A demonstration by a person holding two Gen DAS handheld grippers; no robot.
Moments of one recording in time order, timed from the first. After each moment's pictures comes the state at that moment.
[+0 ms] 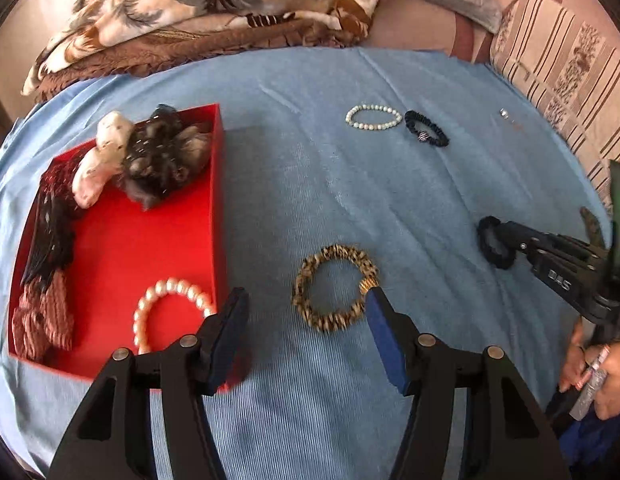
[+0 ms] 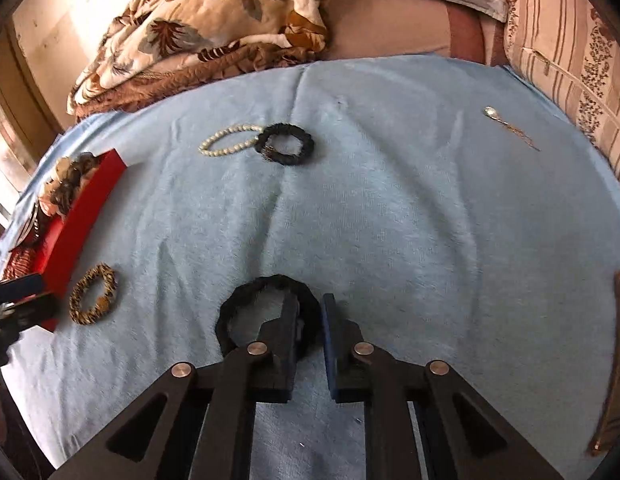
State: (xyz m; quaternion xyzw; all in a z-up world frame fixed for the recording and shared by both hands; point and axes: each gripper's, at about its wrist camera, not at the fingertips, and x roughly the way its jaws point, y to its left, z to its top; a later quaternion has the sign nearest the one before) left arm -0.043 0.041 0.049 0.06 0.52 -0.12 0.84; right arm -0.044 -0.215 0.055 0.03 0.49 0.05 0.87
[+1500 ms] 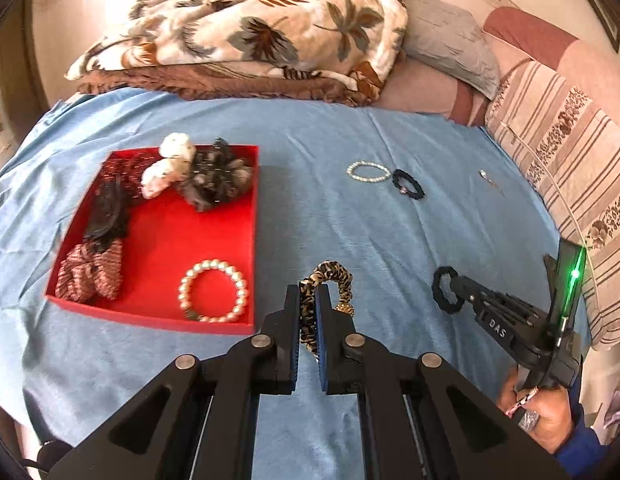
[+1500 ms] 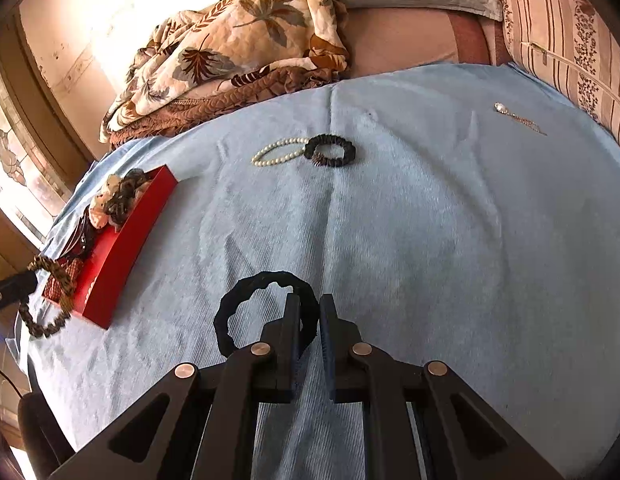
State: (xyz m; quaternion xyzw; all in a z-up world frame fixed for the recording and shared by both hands) left arm -0.114 0.074 0.124 -0.03 0.46 -0.09 0.88; right arm -0.087 -0.198 0.066 0.09 0.45 0.08 0.88
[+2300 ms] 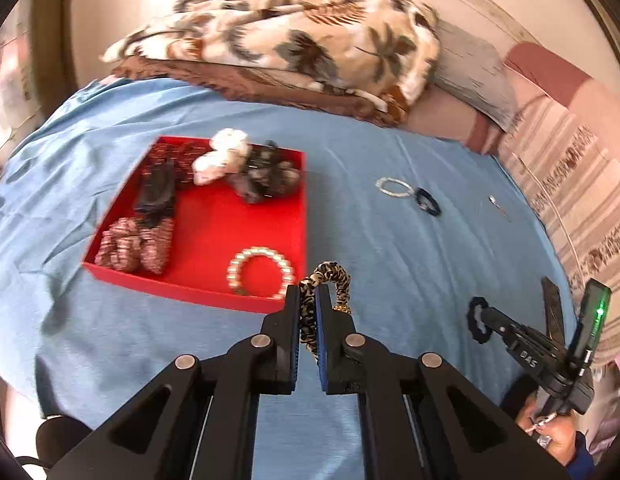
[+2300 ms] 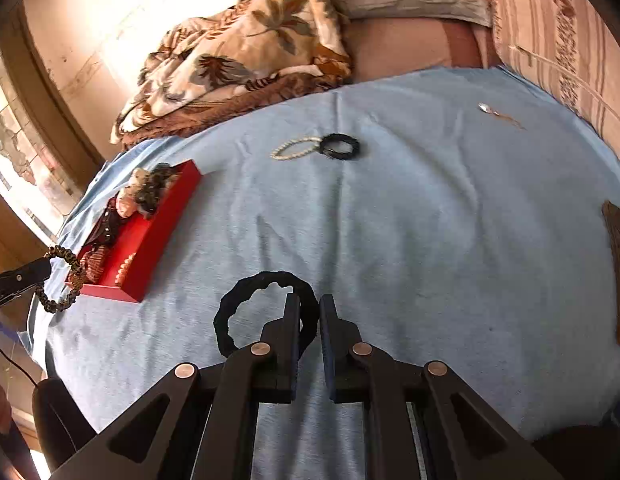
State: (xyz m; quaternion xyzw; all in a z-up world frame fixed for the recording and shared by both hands) left arm -0.143 0.127 0.136 -0.08 0.44 -0.05 0.89; right arm -0.134 -0.189 0.095 0.09 0.44 0.09 0.89
